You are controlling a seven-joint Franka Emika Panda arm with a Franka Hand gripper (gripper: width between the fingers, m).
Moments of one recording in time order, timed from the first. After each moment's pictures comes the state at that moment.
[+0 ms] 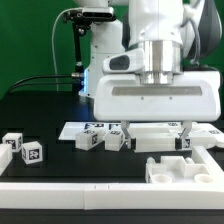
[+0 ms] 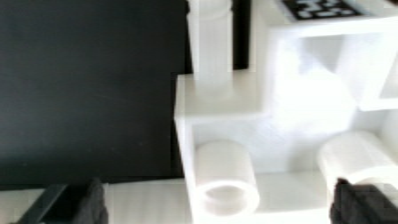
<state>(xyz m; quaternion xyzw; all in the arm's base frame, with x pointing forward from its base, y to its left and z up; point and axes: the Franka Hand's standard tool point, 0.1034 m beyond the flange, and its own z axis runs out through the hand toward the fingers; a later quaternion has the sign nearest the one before) 0.564 0.052 0.065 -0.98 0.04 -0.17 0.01</state>
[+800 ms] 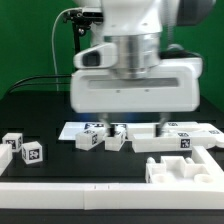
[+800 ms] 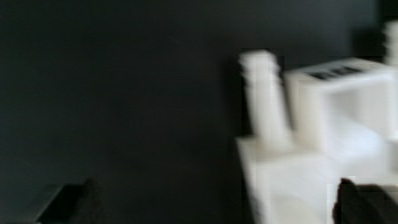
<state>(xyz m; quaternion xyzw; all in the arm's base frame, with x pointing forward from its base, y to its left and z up) 0.530 -0.002 0.068 -0.99 0.11 0.03 0.04</state>
